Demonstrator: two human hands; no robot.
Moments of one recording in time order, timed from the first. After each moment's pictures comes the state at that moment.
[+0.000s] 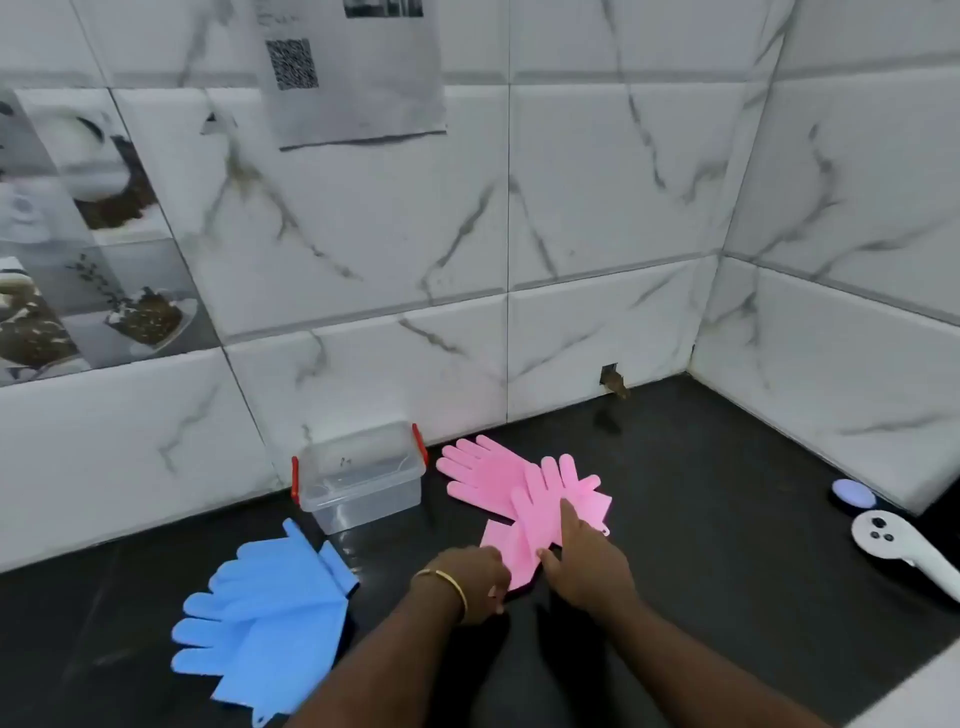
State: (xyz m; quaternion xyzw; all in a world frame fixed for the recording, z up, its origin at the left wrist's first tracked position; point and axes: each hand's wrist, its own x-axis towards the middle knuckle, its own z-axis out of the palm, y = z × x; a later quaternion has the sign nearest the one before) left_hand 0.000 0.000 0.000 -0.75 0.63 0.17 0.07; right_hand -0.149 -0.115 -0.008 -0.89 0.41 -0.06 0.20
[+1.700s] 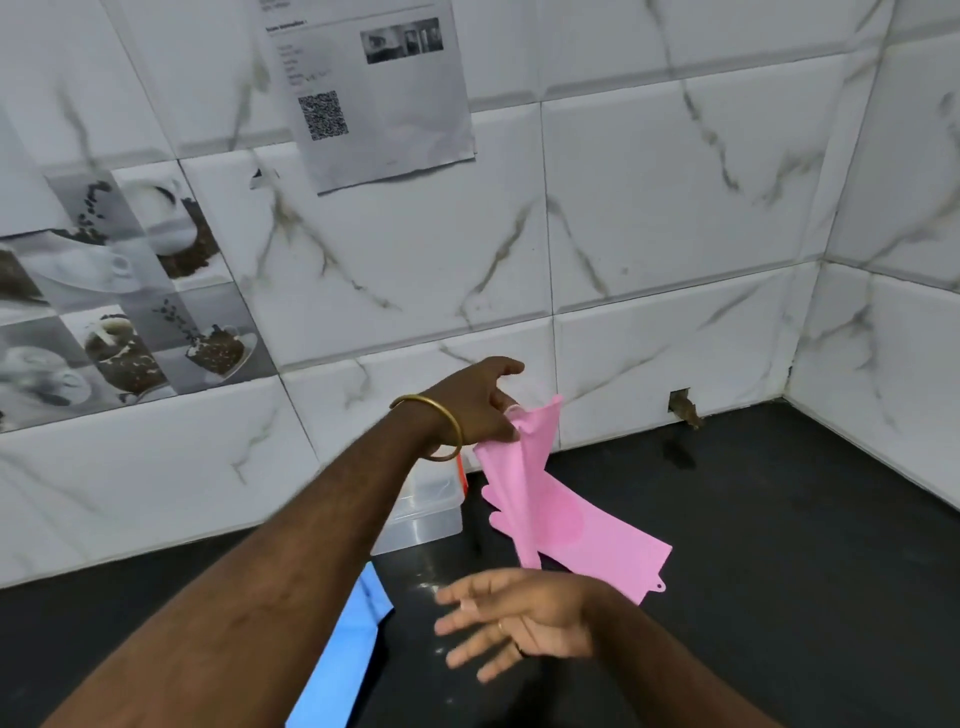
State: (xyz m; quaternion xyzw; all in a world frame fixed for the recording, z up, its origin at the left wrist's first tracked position) left_hand 0.039 -0.047 0.236 -0.82 0.46 0.20 -0.28; right_hand -0.096 -0.098 0.067 -0.56 0.06 0.26 0.78
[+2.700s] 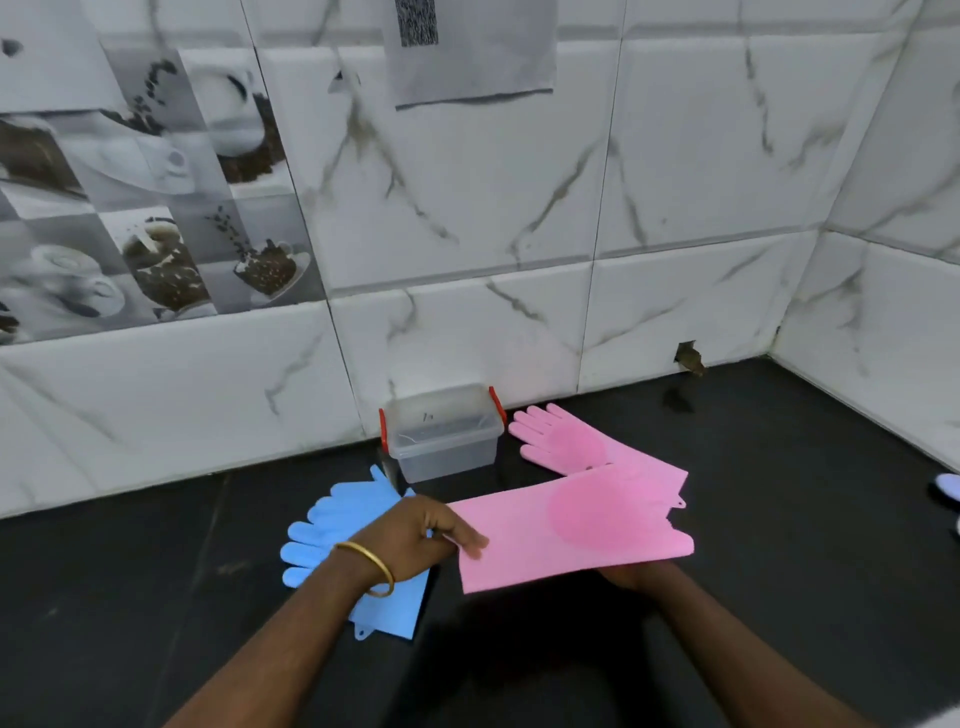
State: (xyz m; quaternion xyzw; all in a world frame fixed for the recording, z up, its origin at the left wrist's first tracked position) left_hand 0.068 0.168 0.064 -0.73 0.56 0.25 -0.31; right_hand -0.100 -0.031 0.027 -0.75 0.52 -0.11 0.39
